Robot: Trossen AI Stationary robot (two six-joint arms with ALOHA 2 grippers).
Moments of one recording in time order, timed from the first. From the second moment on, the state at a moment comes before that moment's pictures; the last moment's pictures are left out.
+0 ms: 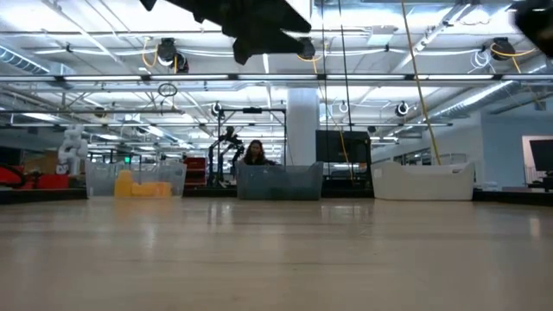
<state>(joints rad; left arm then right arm) -0.10 1.56 1.06 0.10 -0.10 -0.12 0.79 1.52 0.99 -0.50 0.00 0.43</state>
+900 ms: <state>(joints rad) -0.16 1.56 1.06 0.07 -0.11 -0.16 0.95 1.78 1.21 -0.85 -0.09 0.37</state>
